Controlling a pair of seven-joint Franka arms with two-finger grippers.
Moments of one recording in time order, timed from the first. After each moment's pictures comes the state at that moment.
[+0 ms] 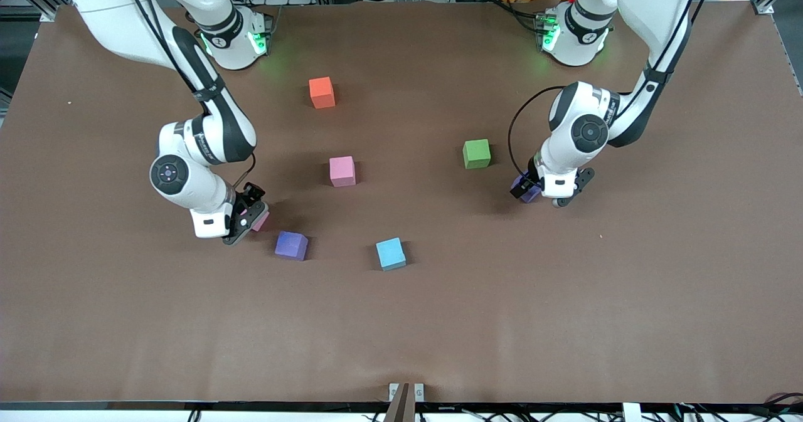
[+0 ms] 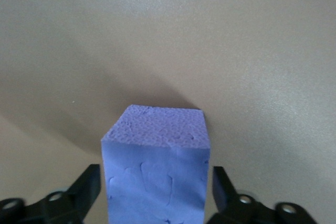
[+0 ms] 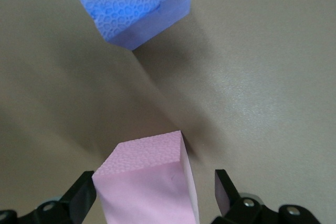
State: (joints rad) left arm -0.12 0.34 -0.26 -2.31 -0.02 2.55 -1.12; right arm 0.19 0.45 0.02 -2.07 0.03 2.46 -0.69
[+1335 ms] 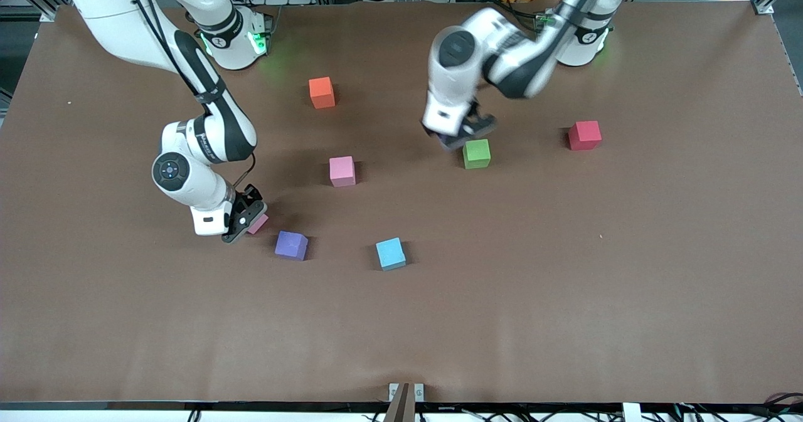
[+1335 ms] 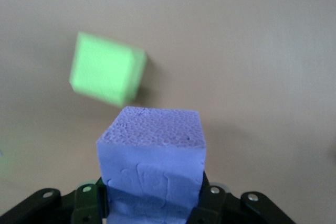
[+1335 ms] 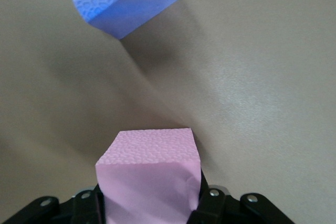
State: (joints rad) left arm -0.67 0.26 -0.29 -2.08 0.00 2.21 -1.33; right arm 0.18 0.45 0.00 -2.11 0.04 2.52 -0.68
